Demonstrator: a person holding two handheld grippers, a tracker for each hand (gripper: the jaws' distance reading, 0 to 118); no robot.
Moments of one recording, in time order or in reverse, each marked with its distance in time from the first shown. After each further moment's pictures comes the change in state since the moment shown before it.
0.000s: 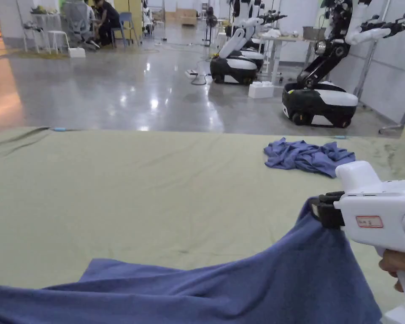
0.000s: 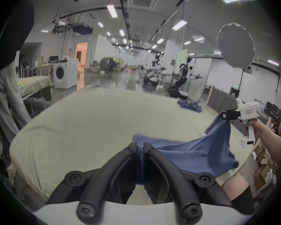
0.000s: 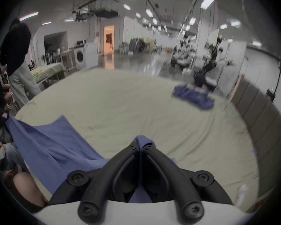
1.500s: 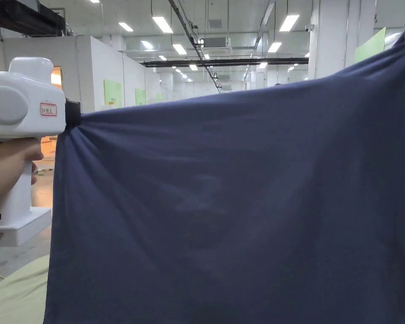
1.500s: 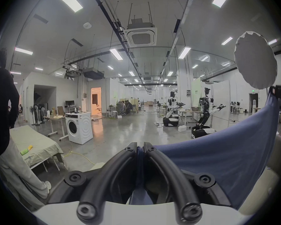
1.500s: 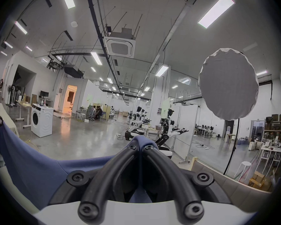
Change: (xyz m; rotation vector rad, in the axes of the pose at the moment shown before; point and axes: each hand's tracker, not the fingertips) left arm 0.023 0.428 -0.285 0.339 0.267 -0.177; right arm 0.136 0.429 -0.014 0.609 -0.458 -0.064
